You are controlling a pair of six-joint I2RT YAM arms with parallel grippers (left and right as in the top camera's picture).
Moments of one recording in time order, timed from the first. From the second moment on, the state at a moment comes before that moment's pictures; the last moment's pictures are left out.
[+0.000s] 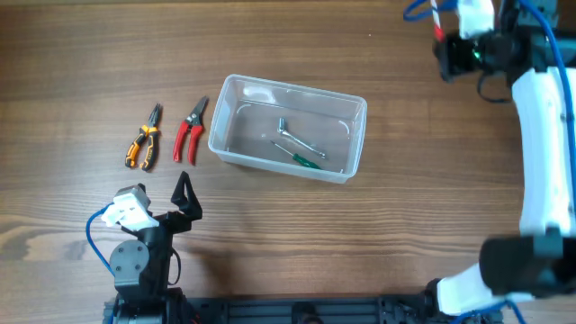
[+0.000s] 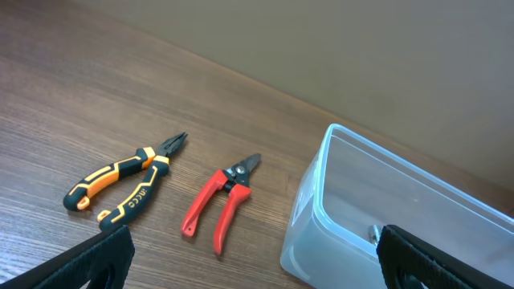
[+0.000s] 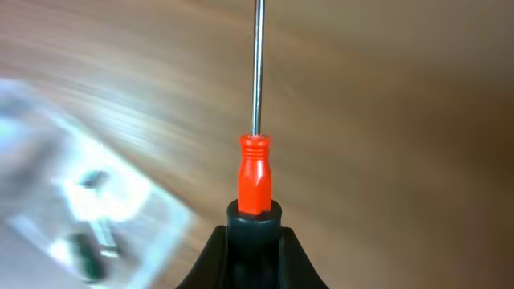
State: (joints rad) left arm 0.06 0.01 0.09 -0.28 0.02 -0.40; right arm -0.04 1.70 1.84 -1.02 -0.32 -0.35
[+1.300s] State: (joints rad) left arm 0.06 0.01 0.09 -0.28 0.02 -0.40; right arm 0.51 2.19 1.86 -0.99 -0.09 -0.66
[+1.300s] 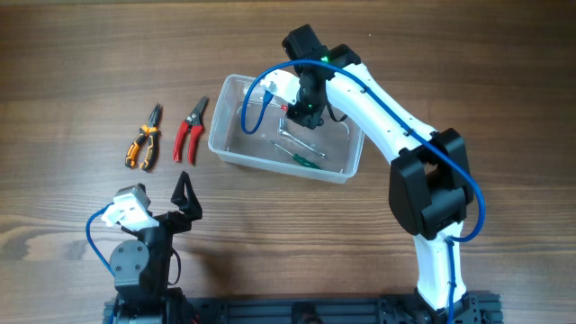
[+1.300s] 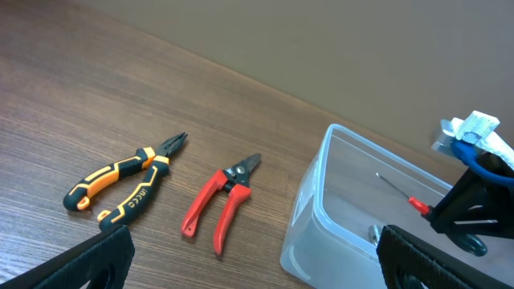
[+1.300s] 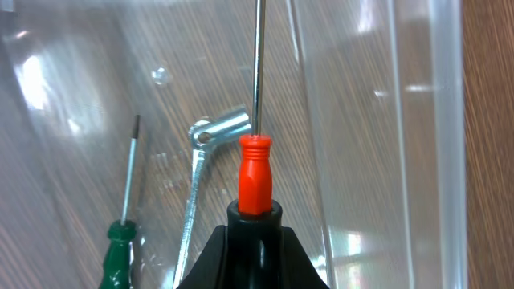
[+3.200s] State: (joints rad) left arm 0.06 0.01 0.09 -0.15 -0.07 -0.40; right arm -0.06 1.63 1.97 -1.38 0.17 0.13
